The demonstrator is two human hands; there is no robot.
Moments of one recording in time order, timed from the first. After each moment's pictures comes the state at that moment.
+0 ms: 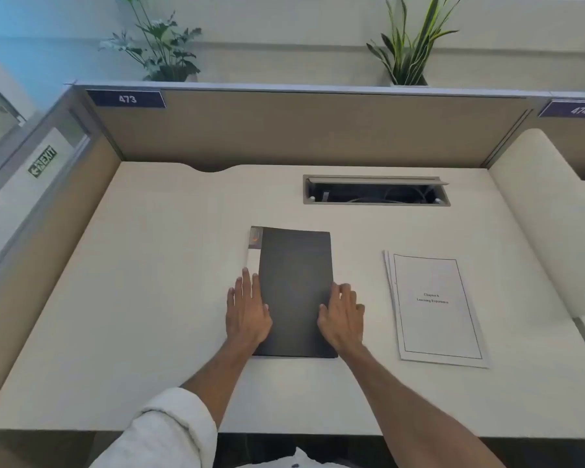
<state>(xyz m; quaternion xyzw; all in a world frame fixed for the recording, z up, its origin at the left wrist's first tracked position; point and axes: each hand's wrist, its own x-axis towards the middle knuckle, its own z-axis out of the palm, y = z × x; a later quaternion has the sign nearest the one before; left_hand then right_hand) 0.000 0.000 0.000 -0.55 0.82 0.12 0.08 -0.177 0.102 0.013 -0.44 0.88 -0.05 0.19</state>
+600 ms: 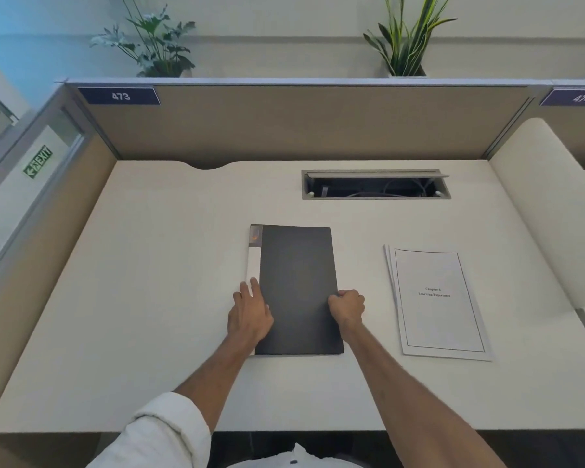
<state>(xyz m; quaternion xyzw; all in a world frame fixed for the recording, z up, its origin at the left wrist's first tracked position) -0.003 -0.005 0.003 -0.57 0.79 0.20 0.12 -0.195 0.079 0.002 -0.09 0.87 -0.31 0.38</state>
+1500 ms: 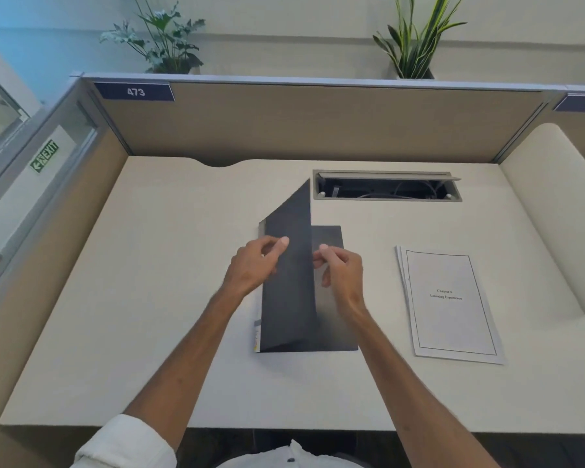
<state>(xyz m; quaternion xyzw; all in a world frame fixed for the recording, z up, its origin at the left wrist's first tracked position) 0.004 -0.068 0.109 -0.52 0.72 0.45 -0.12 -0.158 0.046 0.090 -0.23 0.71 -0.57 0.34</state>
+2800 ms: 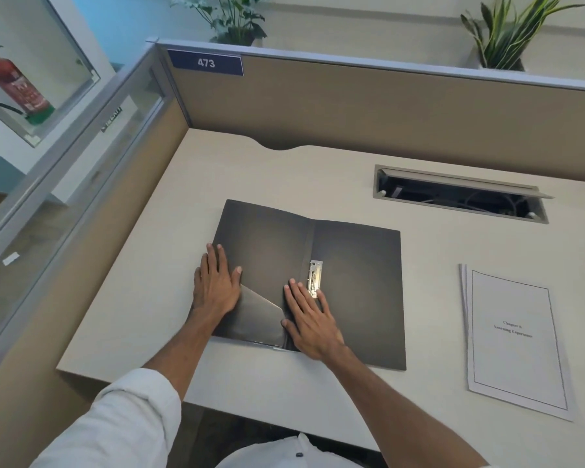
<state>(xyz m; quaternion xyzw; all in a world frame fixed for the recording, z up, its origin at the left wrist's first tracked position) 0.165 -0.110 0.002 -0.67 0.72 0.17 0.08 -0.045 0.025 -0.046 -0.72 0.66 0.02 0.20</state>
